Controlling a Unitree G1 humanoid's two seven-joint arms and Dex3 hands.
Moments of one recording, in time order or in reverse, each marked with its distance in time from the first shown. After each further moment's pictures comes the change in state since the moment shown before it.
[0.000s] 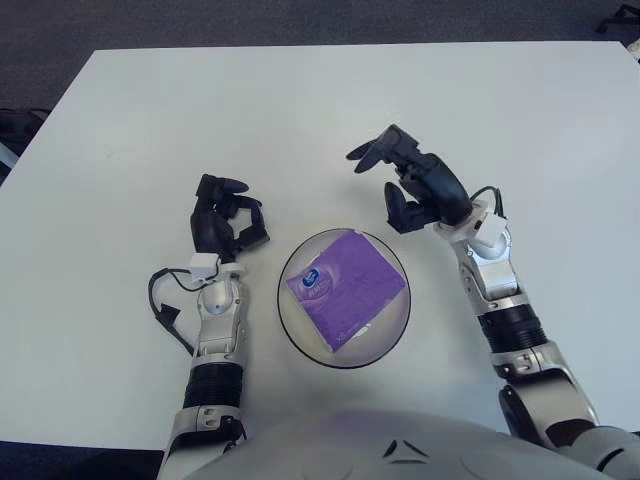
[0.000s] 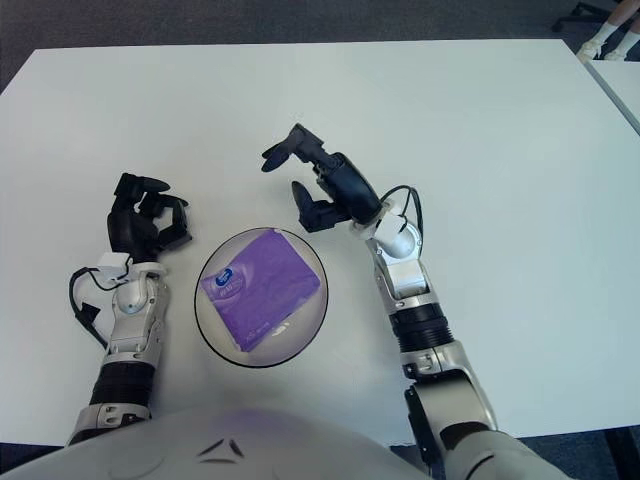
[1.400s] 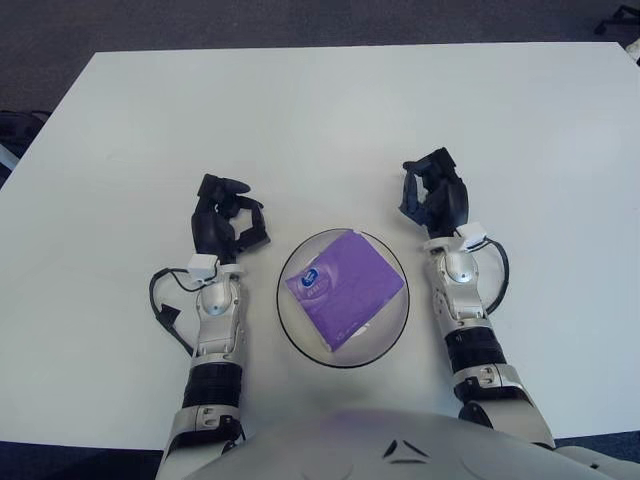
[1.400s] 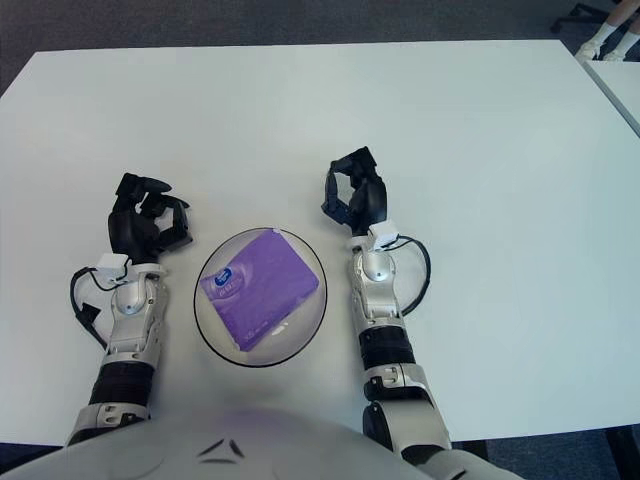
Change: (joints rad) left arm -0.002 0.004 0.002 0.011 -0.007 -0.014 -0.028; right arm 0.071 0.221 -0.172 0.283 -0.149 0.096 -0.531
